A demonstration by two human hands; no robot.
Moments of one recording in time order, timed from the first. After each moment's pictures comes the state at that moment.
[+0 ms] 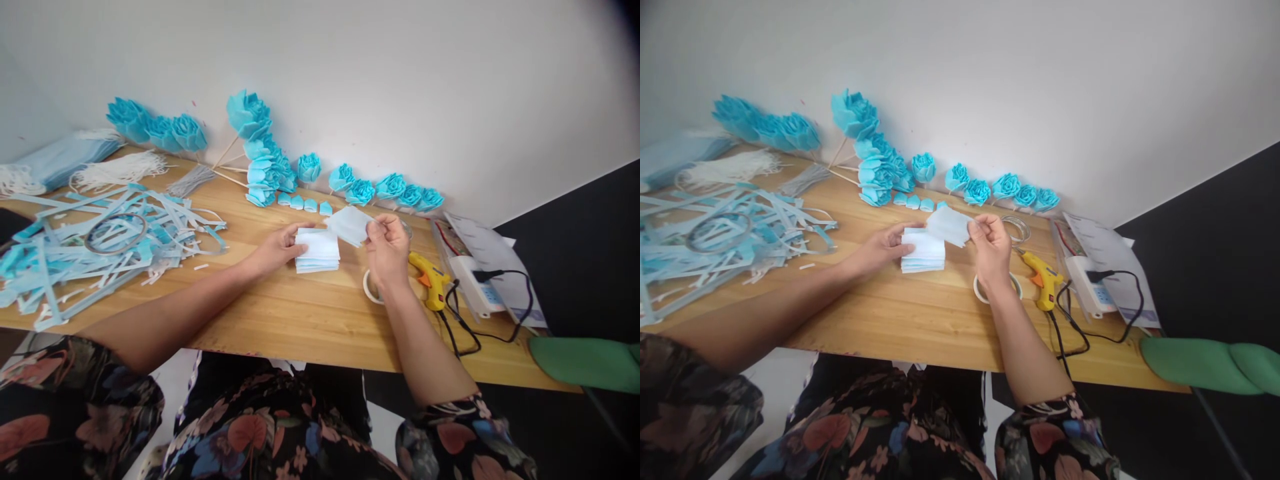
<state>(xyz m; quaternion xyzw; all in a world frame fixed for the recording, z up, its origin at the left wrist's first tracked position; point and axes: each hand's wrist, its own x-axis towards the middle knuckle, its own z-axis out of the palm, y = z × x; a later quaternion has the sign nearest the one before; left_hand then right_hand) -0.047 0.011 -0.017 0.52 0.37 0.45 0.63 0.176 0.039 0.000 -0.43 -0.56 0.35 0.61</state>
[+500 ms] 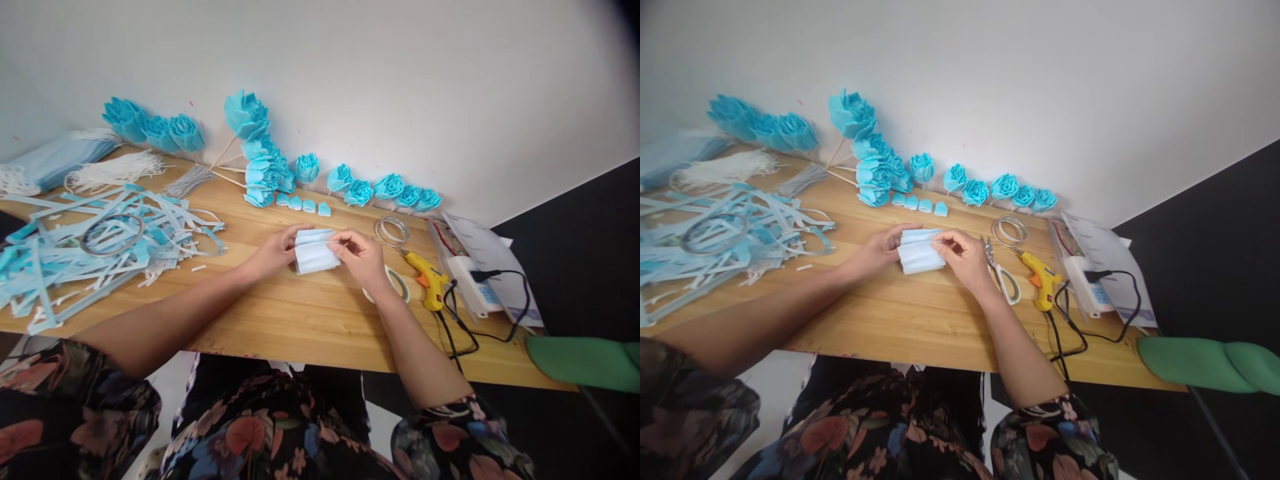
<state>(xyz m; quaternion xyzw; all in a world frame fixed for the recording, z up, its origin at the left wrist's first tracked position) -0.044 0.014 -0.022 0.54 0.37 0.45 0.60 0.165 0.026 -0.007 -0.43 -0.73 0.31 0.43</state>
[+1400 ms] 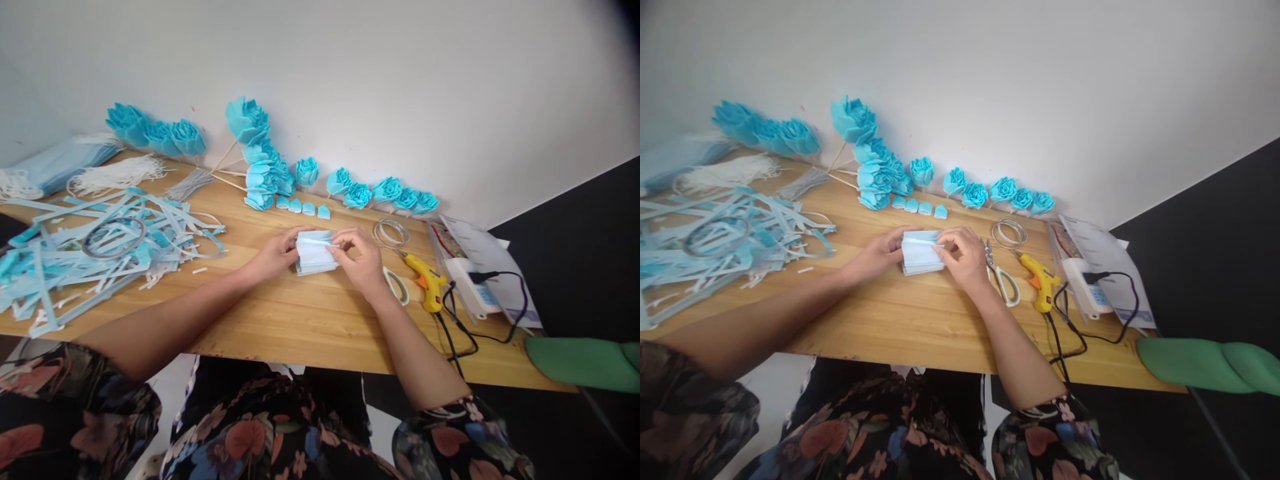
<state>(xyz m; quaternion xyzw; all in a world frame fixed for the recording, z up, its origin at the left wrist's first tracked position) -0.044 0.016 -0.027 0.58 0.36 0.45 0.57 0.165 0.028 -0.006 -0.35 -0.81 0.13 0.45</state>
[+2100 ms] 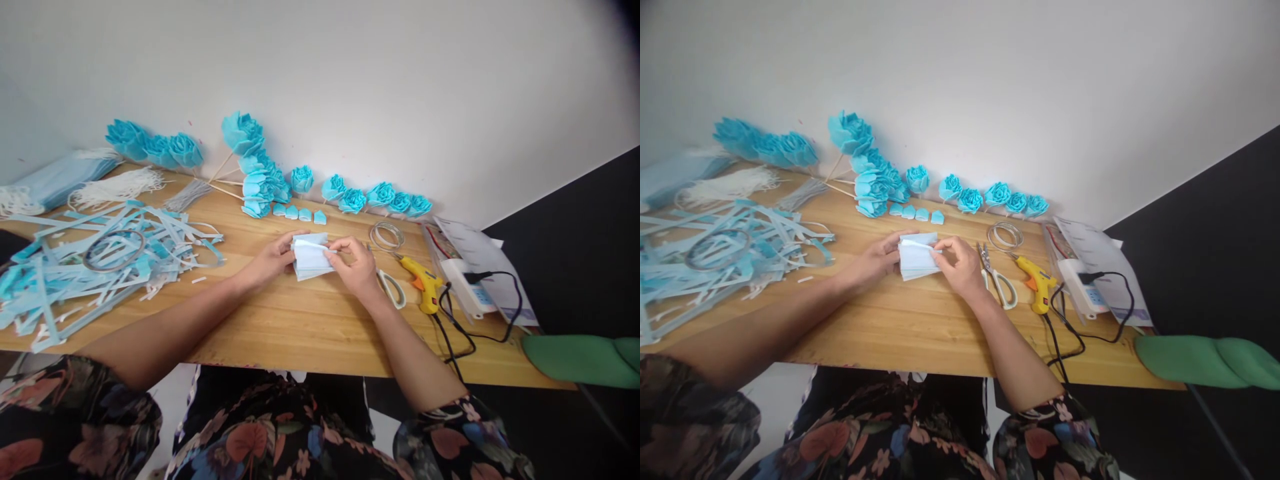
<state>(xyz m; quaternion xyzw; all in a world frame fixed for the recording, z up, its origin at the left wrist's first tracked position) -0.043 0.010 -0.017 0.47 0.36 0.45 0.67 0.163 0.023 -0.009 -0.42 -0.76 0.19 0.45</state>
